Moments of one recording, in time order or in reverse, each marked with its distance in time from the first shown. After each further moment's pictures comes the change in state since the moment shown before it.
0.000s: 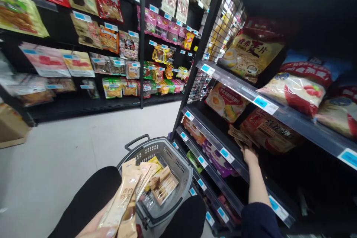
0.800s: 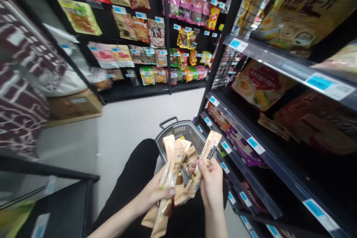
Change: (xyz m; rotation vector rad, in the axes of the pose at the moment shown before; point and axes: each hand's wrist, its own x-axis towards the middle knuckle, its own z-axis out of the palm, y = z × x) left_hand 0.005 -0.011 0.034 0.220 -0.287 0.193; right_hand -0.261 -0.226 -0.050 2.024 -0.518 0.123
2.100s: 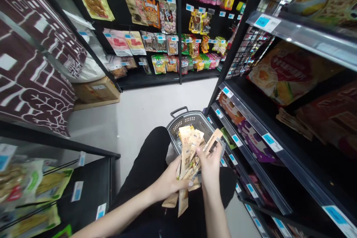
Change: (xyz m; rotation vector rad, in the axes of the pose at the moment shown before) left_hand 0.006 -0.018 -0.007 0.412 0.071 0.063; right_hand 0.021 0.038 0.014 -0.198 0.100 -0.086
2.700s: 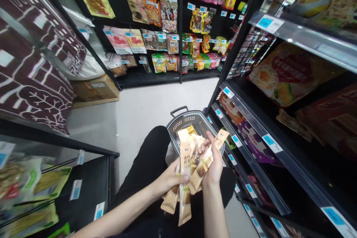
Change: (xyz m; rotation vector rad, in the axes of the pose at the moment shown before) left_hand 0.000 -0.017 0.004 -0.602 -0.052 -0.113; right_hand 0.002 -0.006 0.008 0.381 -0.126 0.084
